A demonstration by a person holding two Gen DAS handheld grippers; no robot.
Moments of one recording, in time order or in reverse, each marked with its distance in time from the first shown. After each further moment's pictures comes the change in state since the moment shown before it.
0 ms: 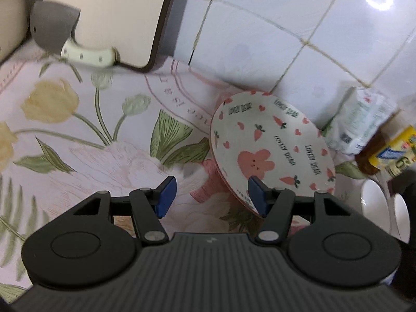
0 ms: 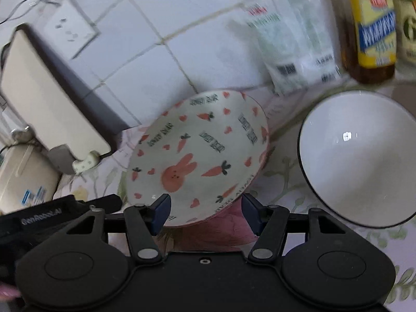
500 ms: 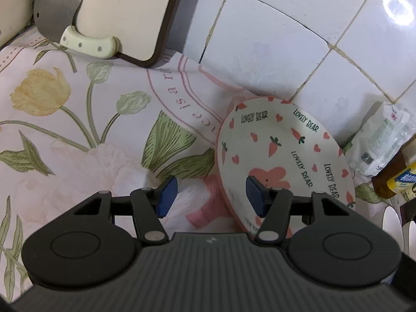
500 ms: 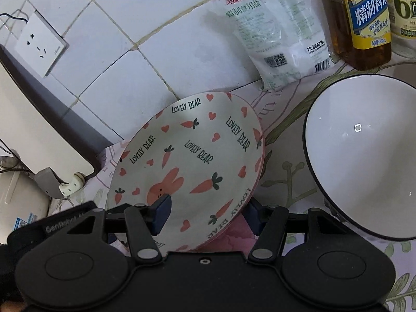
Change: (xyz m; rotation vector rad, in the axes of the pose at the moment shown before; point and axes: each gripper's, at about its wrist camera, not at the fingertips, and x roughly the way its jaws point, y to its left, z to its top) left arm 0.036 -0.002 0.009 -0.066 -0.034 0.033; right arm 0.024 -0.007 0.002 0.071 -0.048 -0.011
